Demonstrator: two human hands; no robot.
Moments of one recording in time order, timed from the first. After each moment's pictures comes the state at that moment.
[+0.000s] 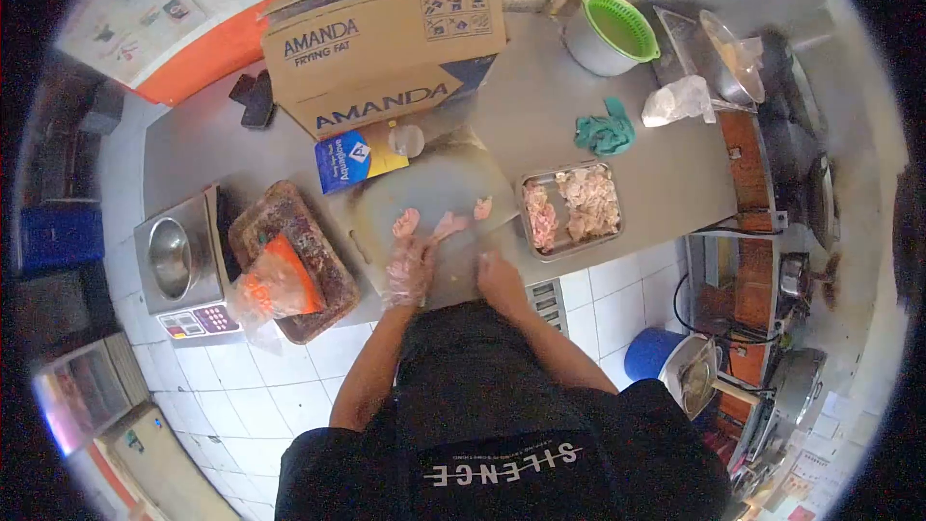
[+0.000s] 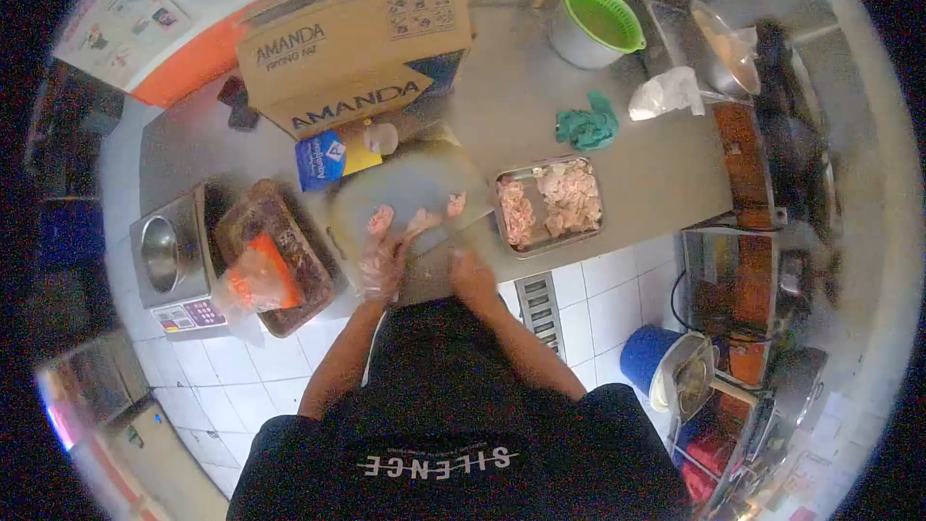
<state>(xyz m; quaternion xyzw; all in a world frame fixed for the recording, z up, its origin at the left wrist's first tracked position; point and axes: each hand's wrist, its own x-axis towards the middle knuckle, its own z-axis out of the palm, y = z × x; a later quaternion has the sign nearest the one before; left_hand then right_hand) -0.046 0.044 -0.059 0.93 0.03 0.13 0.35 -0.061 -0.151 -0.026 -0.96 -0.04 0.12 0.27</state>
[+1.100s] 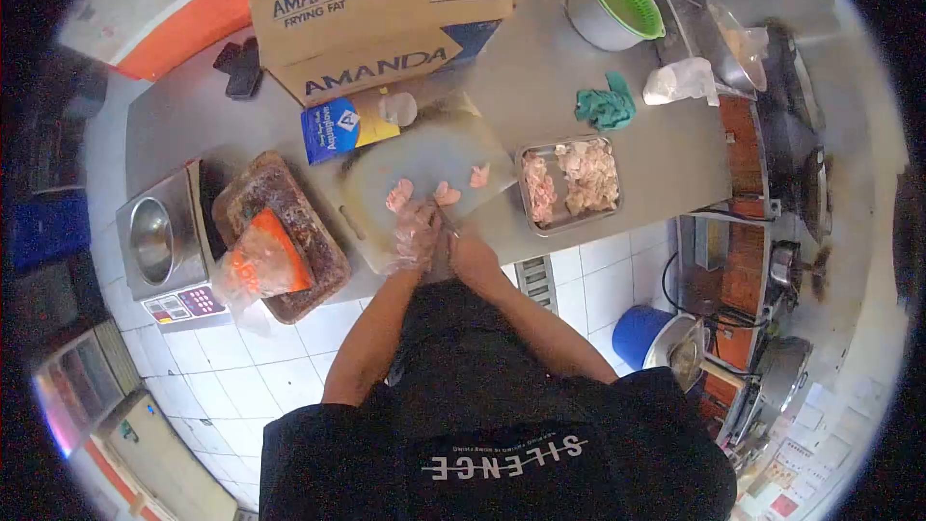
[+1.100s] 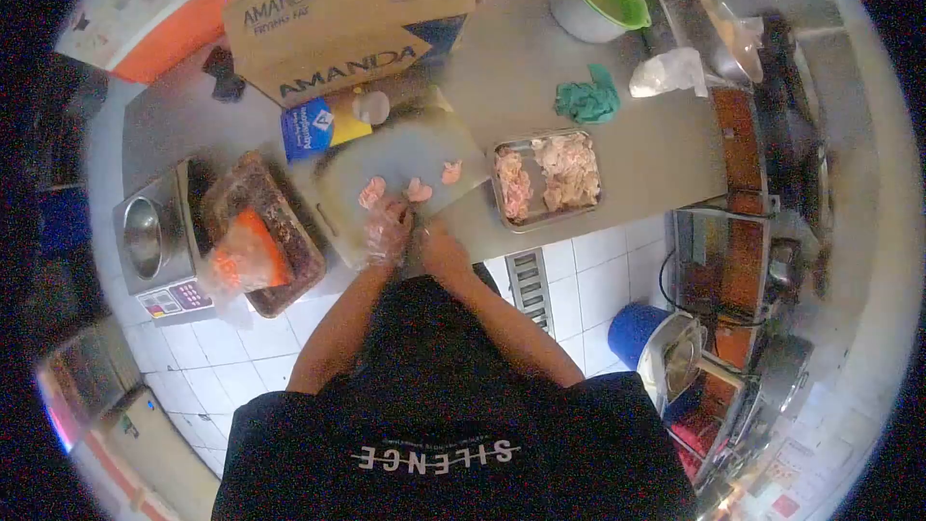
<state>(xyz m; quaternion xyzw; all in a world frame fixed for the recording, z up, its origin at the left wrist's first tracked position) -0.039 0.027 -0.083 0.93 0.00 0.10 0.36 -0.060 -0.115 -0.048 -0.92 0.01 0.26 0.28</state>
